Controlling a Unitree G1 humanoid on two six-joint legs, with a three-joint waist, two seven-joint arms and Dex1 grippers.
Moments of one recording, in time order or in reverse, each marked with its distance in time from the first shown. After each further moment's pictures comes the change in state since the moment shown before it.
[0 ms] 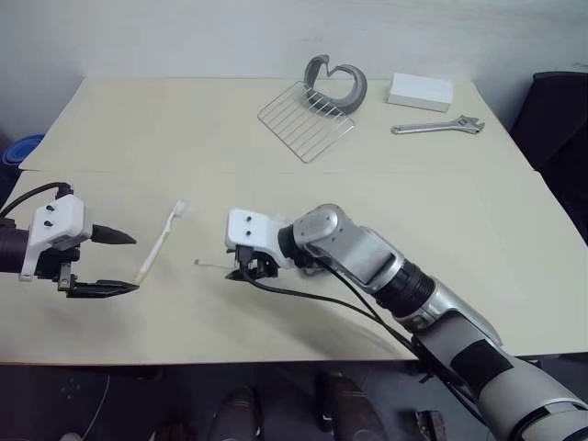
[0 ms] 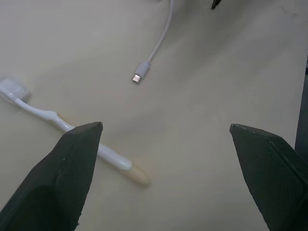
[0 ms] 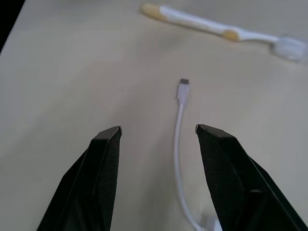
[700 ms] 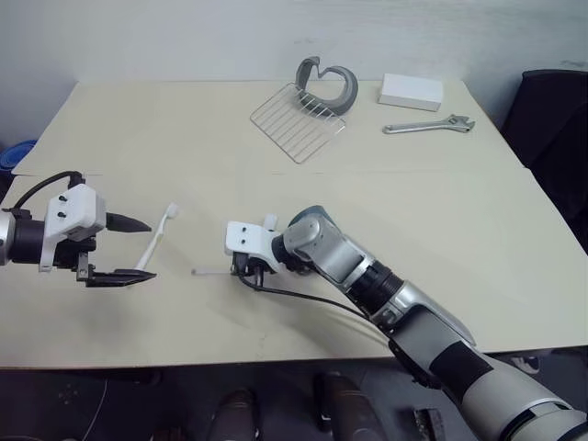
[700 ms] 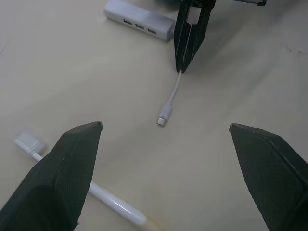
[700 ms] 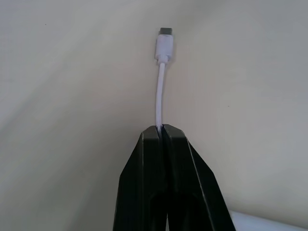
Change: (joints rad) left arm -0.062 -0.035 -0.013 -0.057 -0.020 0.034 0.041; right arm -0.014 0.124 -0.051 0.283 -0.112 -0.127 0.050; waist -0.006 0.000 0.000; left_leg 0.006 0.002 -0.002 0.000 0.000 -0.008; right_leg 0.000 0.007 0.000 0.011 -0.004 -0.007
